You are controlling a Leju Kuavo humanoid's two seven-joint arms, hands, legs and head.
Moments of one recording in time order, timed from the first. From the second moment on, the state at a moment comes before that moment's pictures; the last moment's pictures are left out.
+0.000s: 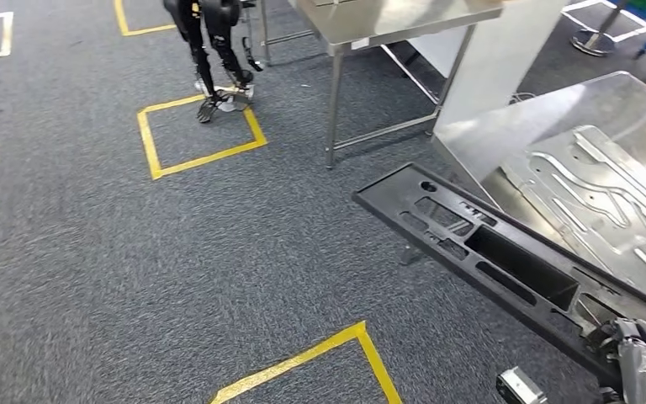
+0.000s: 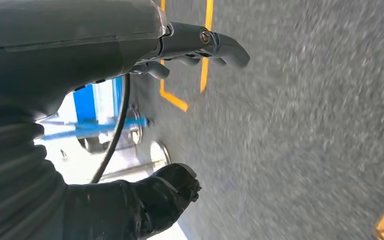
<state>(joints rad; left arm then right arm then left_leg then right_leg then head) 0.08 -0.03 0.07 -0.12 -0.91 -0.28 0.19 0.62 -0.56 -0.04 -2.24 1.57 0.14 0.52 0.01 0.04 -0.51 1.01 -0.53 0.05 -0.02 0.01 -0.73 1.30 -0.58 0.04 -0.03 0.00</state>
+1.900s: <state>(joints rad) 0.07 -0.04 0.05 -0.11 -0.87 -0.28 0.22 0.39 0.33 -1.06 -2.24 1.57 -0.07 -0.38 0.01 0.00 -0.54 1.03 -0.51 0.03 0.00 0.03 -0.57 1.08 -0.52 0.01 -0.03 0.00</state>
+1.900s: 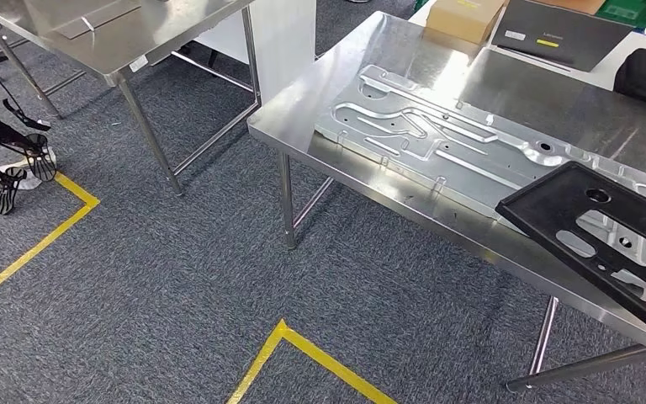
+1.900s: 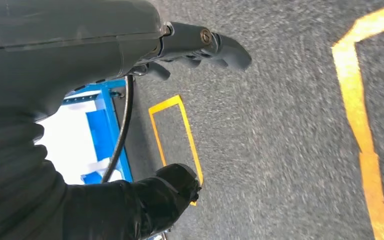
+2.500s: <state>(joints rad) 0.07 -0.04 0.05 -0.11 -0.86 -0.29 0.21 0.48 0.24 -0.89 -2.21 1.57 -0.06 -0.16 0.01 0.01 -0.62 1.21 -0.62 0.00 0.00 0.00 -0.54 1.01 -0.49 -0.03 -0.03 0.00</state>
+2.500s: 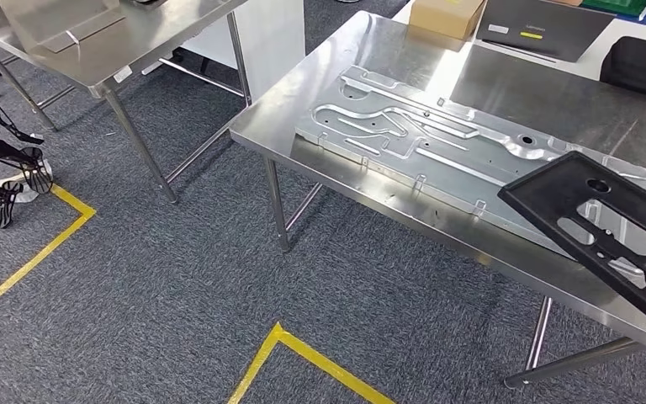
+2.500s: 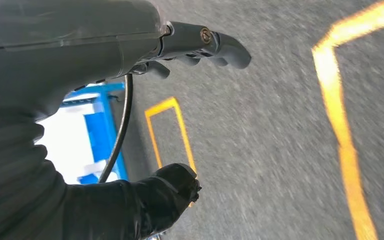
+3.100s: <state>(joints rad) 0.07 -0.04 0.04 -0.11 -0.86 -0.28 0.20 0.44 0.23 -0.68 -2.19 1.57 -0.12 -0.19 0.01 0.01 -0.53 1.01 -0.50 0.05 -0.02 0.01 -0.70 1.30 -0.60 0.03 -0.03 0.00</state>
